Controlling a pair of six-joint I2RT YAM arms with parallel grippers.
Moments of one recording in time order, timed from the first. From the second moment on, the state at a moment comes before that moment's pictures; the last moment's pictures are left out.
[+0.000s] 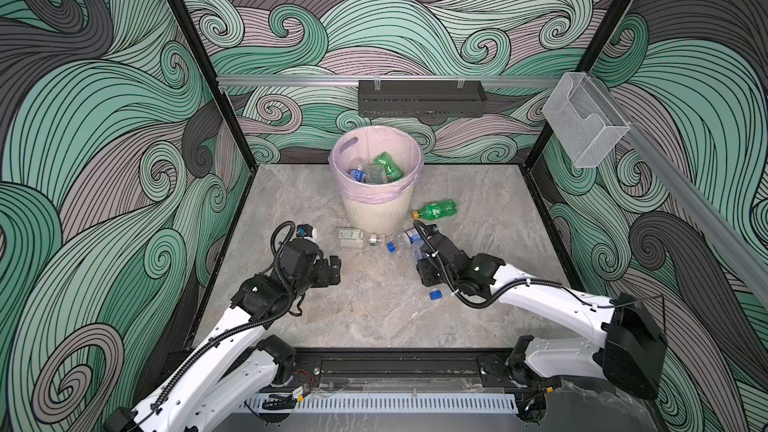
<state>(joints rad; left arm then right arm) -0.53 0.75 0.73 -0.77 -0.17 -0.51 0.88 1.27 0.85 -0.53 0.25 0.48</state>
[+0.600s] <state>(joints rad) -0.53 0.75 0.73 -0.75 -0.15 -0.51 0.68 1.69 2.05 -0.52 -0.01 0.27</state>
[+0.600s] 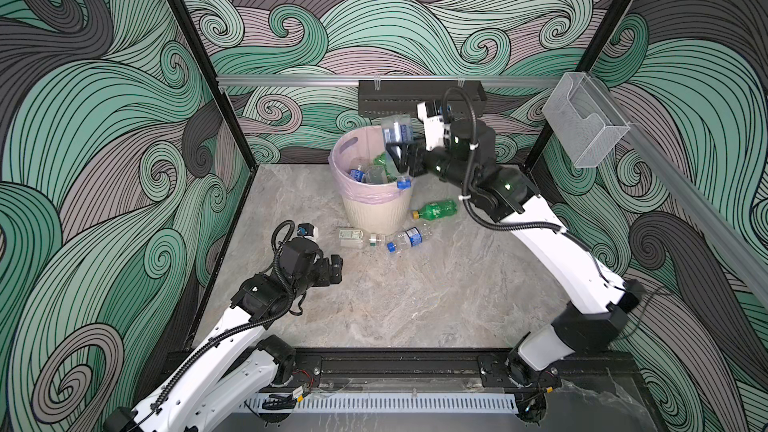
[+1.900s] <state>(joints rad) -0.52 1.42 0.84 -0.41 -0.31 -1.11 0.62 0.81 0.68 -0.35 0.14 0.35</state>
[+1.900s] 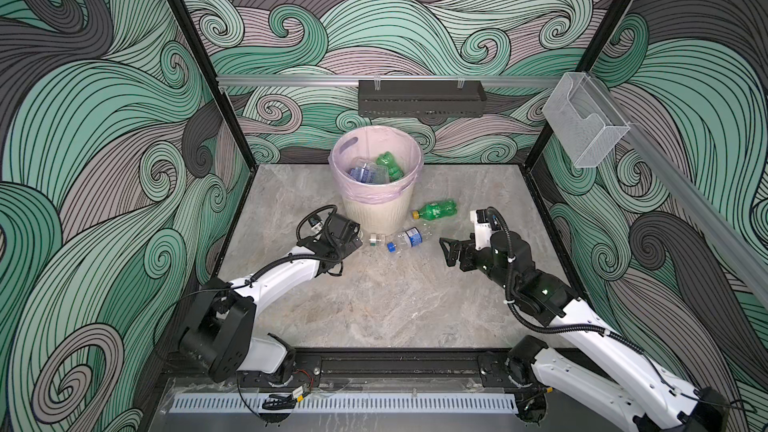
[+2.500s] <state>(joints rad) -0.48 1.61 0.89 -0.32 -0.33 -1.37 0.61 0.72 0.60 -0.34 0.15 0.44</state>
